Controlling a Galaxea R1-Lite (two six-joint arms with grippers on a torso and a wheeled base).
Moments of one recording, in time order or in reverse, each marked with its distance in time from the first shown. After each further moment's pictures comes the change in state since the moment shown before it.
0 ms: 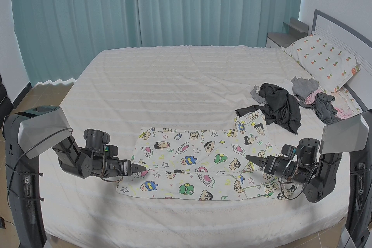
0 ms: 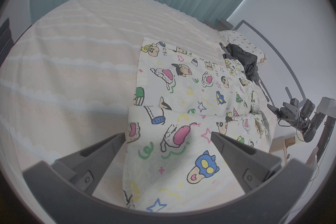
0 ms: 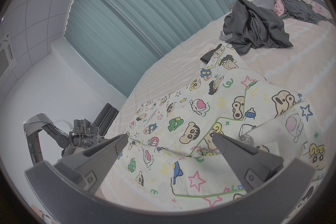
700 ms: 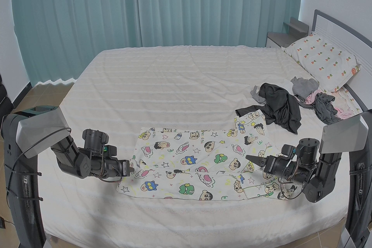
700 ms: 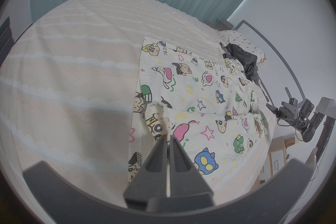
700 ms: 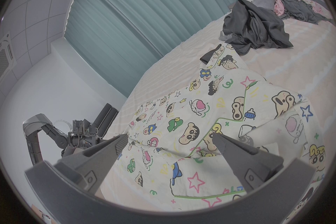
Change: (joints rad) left arm 0.005 -0.011 0.011 0.001 0.004 0.000; right arm -0.003 0.006 -0.006 0.000 0.000 0.000
